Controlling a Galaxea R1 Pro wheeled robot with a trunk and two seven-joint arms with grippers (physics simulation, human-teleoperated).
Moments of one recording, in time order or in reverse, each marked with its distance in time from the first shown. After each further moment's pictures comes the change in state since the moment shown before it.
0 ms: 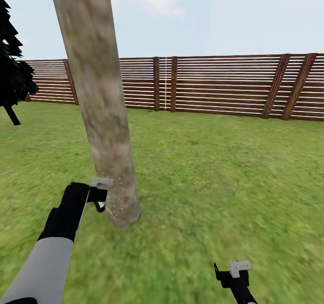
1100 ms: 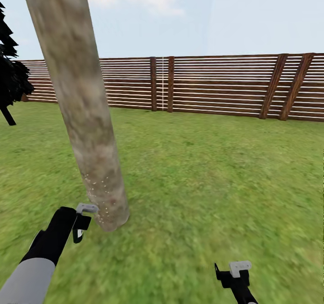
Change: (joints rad) left arm 0.118 0.115 0.000 0.167 -0.007 -0.083 0.078; right arm 0.000 -0.003 0.000 -0.001 0.000 0.000 0.001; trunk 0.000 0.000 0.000
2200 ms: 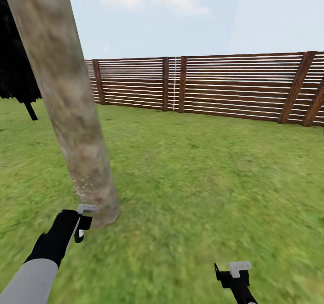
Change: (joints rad) left arm 0.000 -0.016 0.004 0.045 0.125 -0.051 0.153; right arm 0.001 0.001 0.000 0.000 0.000 0.000 -0.001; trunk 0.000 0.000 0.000
